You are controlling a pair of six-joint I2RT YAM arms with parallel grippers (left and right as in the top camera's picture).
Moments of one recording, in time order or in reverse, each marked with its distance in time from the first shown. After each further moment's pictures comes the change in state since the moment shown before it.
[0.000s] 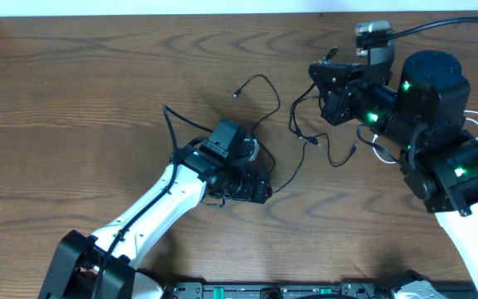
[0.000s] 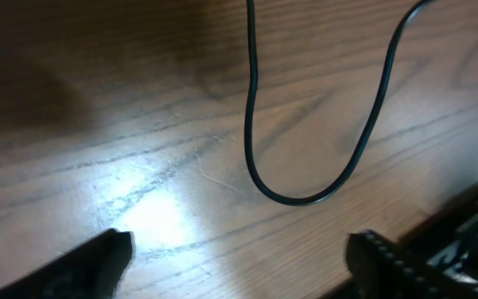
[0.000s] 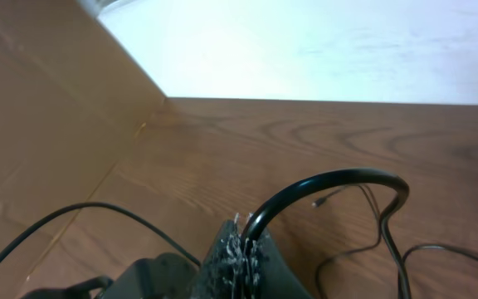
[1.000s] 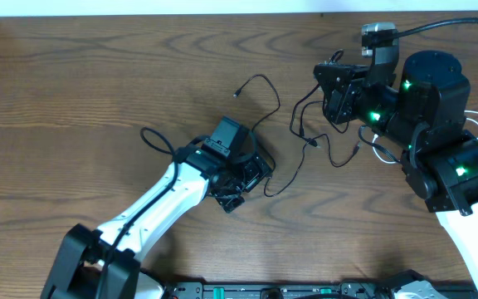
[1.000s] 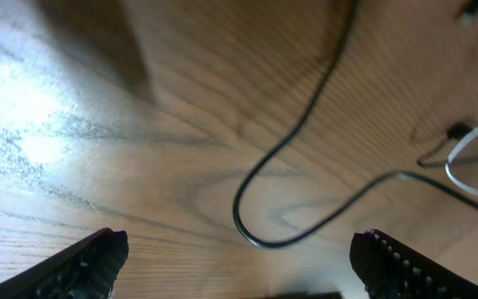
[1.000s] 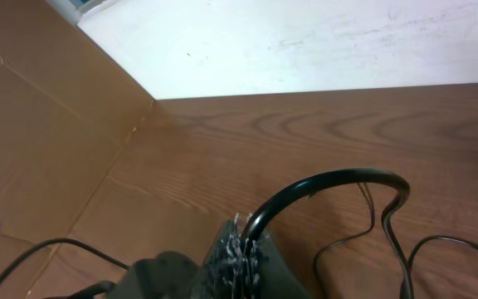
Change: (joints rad) left arm -0.003 0.035 -0.001 0.066 -0.005 -0.877; right arm -0.008 0.000 0.000 -0.029 0.023 0.042
